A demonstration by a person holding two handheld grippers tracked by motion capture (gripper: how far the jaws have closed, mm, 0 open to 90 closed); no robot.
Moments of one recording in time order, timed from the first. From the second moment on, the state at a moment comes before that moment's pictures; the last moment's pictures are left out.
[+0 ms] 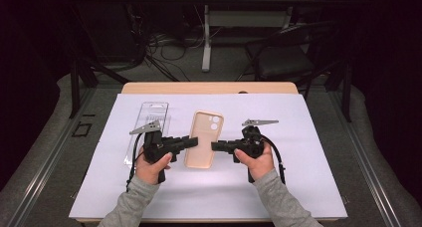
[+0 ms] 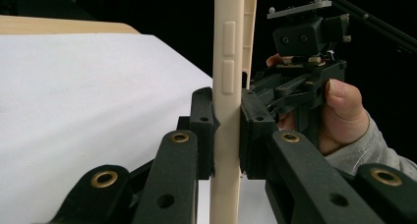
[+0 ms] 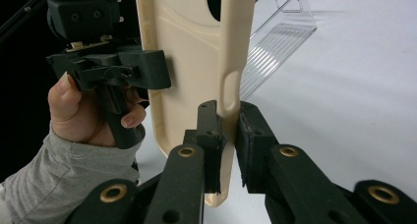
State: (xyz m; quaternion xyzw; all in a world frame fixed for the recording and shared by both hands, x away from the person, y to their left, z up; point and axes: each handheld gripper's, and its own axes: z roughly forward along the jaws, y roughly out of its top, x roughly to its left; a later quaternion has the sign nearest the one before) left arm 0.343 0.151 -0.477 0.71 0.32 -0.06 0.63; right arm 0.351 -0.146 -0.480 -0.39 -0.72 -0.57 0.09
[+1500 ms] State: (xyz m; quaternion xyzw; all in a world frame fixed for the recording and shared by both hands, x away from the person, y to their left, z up) left arm 0.345 0.167 -0.461 0.71 0.33 0.03 0.61; right arm 0.346 -0.143 -0.475 -0.38 -0.75 -0.54 0.00
